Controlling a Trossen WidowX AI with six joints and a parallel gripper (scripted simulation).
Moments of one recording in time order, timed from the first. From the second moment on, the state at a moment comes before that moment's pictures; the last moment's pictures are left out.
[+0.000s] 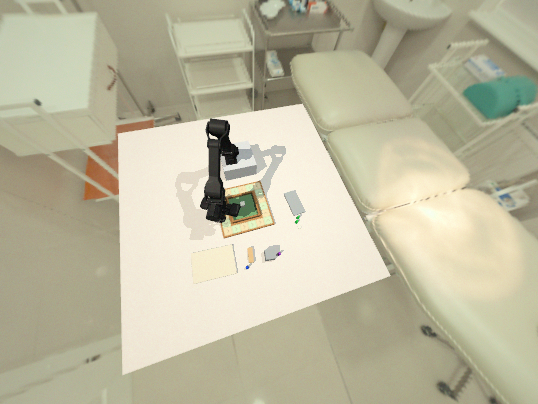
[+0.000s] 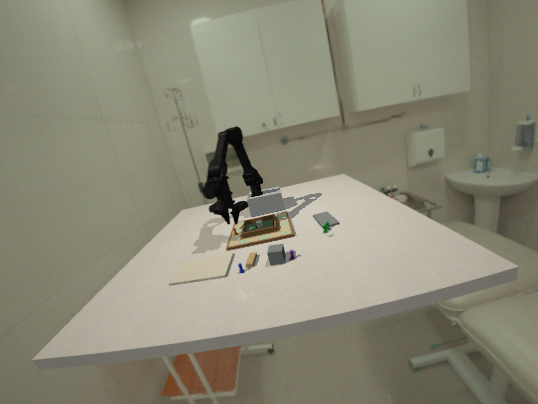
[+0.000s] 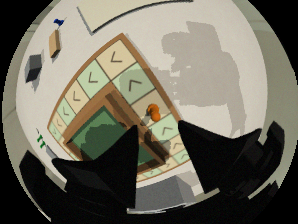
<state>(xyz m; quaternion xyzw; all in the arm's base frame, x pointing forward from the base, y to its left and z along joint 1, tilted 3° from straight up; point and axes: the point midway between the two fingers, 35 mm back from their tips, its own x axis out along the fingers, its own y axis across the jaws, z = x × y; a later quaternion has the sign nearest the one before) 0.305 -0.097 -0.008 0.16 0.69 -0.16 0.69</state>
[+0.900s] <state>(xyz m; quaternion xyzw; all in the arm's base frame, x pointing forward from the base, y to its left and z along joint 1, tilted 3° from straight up) 0.306 -0.097 -0.047 0.16 0.69 -0.16 0.69</state>
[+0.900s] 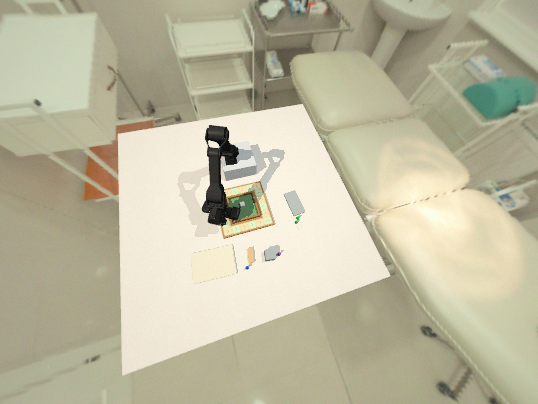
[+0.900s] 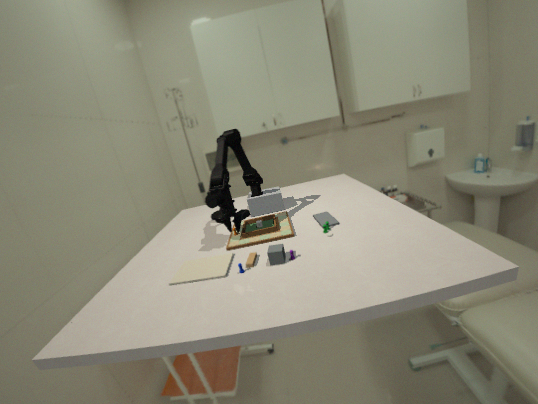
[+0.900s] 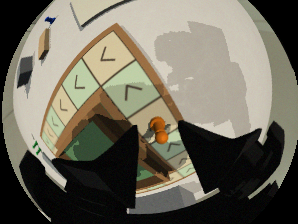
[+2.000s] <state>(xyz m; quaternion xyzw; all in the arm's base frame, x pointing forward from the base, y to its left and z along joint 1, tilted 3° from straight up) 0.305 -0.096 0.056 0.16 0.69 -0.16 0.68</state>
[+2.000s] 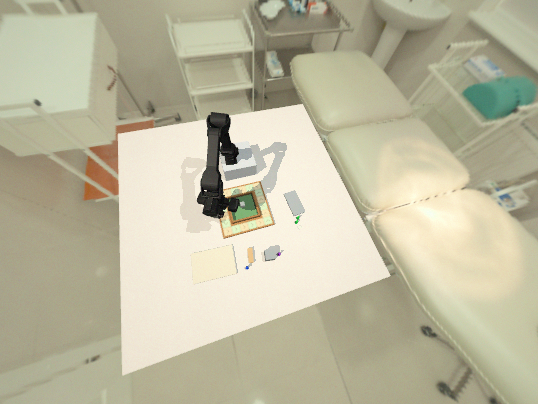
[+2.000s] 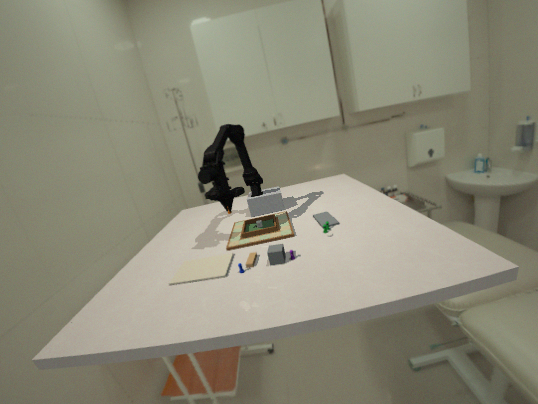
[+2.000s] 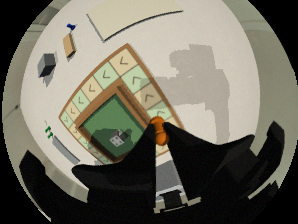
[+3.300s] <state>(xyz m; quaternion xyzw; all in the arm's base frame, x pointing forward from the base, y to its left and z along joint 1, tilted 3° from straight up) 0.392 0.003 -0.029 0.17 0.69 -0.15 0.69</state>
